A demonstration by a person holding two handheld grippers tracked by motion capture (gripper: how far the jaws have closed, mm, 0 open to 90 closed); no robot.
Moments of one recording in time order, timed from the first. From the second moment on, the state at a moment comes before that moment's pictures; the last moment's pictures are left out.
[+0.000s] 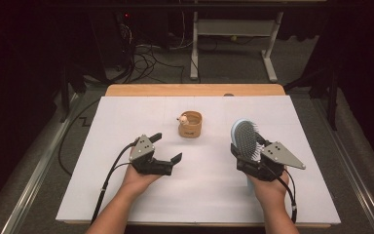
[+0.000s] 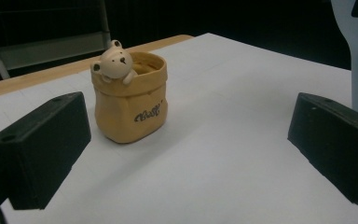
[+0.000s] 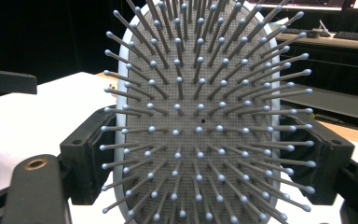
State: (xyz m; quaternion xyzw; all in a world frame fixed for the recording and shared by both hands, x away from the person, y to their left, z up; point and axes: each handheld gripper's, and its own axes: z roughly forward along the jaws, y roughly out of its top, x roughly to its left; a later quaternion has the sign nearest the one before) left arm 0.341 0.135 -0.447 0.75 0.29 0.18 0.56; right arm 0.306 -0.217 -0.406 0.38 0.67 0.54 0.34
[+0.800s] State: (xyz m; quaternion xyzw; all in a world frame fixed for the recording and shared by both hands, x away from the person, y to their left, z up) left arm 0.328 0.136 -0.437 0.75 0.28 0.18 0.58; right arm 0.323 -0.168 -0.387 0.32 0.68 0.56 0.36
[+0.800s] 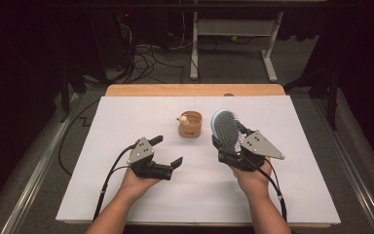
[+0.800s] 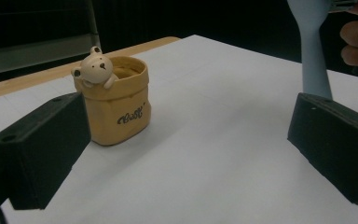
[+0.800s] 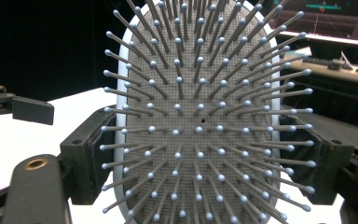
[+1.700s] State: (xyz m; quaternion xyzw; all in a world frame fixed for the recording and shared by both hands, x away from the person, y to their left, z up) left arm 0.316 0.146 -0.418 0.74 0.27 0.18 0.59; right arm 0.311 -0.154 -0.411 0.31 0.70 0.54 0.35
